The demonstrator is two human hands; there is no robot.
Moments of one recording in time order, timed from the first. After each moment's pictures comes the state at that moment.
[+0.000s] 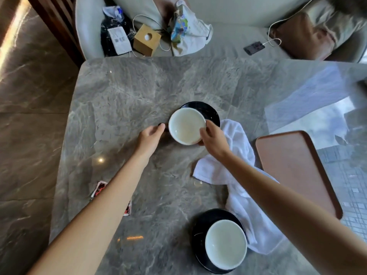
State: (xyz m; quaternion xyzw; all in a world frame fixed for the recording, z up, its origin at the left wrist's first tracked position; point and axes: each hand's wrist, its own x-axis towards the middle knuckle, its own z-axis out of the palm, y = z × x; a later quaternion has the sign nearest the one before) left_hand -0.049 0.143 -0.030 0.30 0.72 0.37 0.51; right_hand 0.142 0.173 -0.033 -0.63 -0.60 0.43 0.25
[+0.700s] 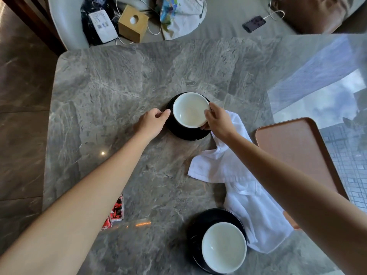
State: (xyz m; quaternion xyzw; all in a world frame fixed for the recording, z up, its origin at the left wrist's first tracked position) left_hand -0.031 0.206 -0.051 0.47 0.77 0.15 0.41; right_hand 0.173 0.223 -0.055 -0.65 -0.56 0.46 0.23
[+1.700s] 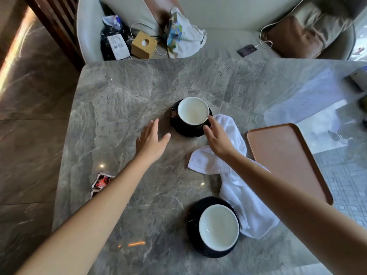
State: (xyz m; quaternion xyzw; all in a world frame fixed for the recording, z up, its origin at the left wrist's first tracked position) left_hand -0.036 0.103 -0.022 0.54 0.75 0.16 0.35; right_hand 0.182 0.145 -0.028 -0.60 -0.65 0.40 0.22
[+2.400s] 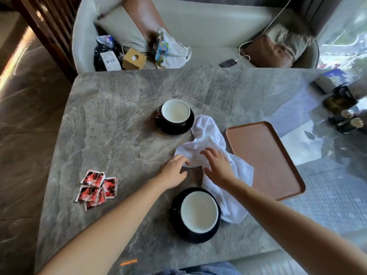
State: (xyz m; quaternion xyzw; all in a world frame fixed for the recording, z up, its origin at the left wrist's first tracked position) left_hand 0.064 0.032 -0.036 0.71 0.58 0.06 0.39; right_hand 0.255 0.045 -0.038 -0.60 -0.78 0.20 0.02
